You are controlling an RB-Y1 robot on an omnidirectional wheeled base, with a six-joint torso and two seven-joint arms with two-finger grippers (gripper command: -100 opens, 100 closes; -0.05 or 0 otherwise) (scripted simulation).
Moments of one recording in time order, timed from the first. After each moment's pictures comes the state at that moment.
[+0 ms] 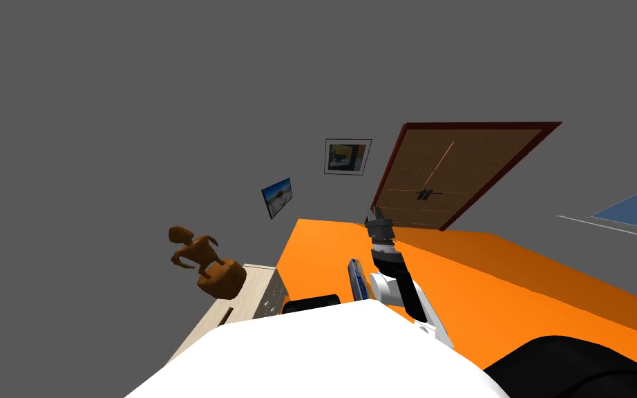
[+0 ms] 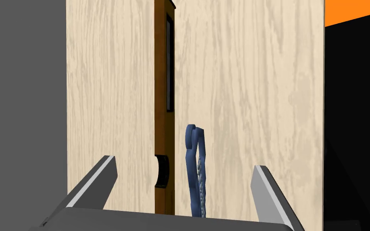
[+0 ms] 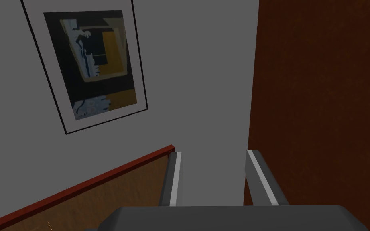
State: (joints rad) left arm 0.71 0.58 0.02 -1.37 1.11 0.35 0.54; right arm 0.51 -0.03 -0.07 -2.34 0.02 -0.38 -0.12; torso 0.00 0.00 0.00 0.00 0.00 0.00
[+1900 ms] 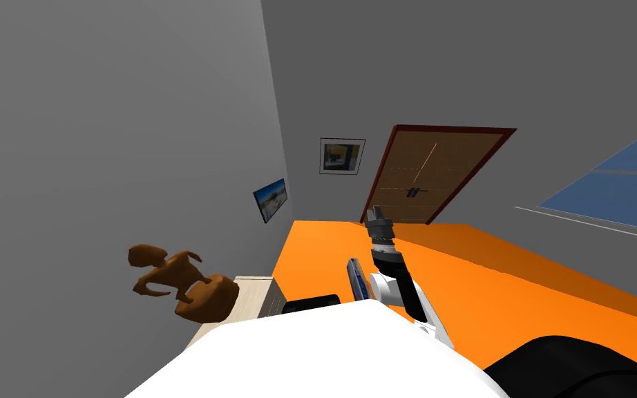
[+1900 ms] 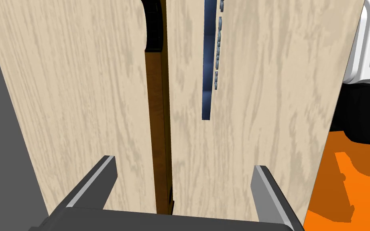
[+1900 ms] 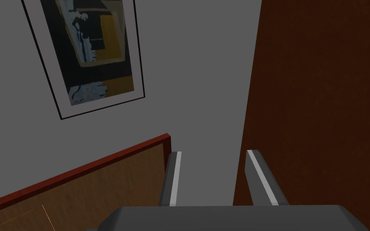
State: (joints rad) left arm 0.83 0.66 -0.02 -1.23 1.21 0.55 0.58; right arm 0.51 -0.03 -0.07 -2.34 0.02 -0.38 -0.12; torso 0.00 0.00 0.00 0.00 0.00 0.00
